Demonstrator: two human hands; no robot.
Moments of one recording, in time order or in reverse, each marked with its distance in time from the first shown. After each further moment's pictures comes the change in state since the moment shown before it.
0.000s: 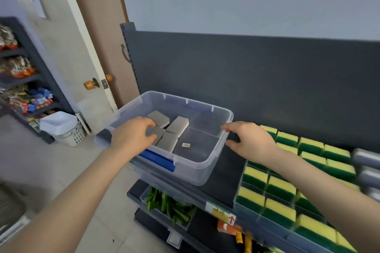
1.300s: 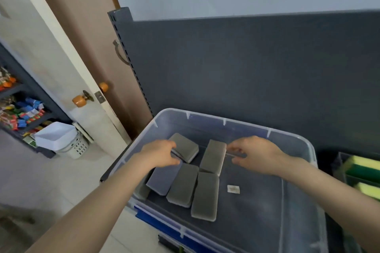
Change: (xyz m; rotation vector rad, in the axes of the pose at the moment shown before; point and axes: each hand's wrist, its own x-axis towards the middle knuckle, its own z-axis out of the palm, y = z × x) left_hand 0.234 -0.115 0.109 0.148 -0.602 0.133; right_hand 0.225 -0.024 0.111 0.036 -0.316 0.047
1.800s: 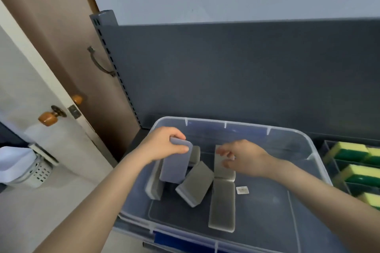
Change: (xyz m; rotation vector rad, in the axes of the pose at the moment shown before) left_hand 0.011 -0.023 -0.044 -0.557 0.177 0.330; right_hand 0.015 -0.055 0.012 0.137 0.000 0.187
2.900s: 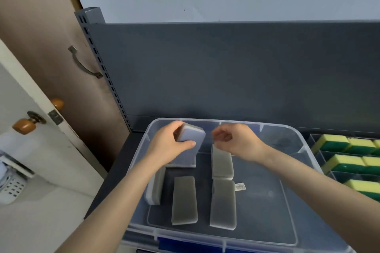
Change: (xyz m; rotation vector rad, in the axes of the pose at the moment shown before) left_hand 0.010 0.003 0.024 -0.176 0.179 0.101; right_hand 0.007 -0.022 -0.016 0.394 0.301 0.067
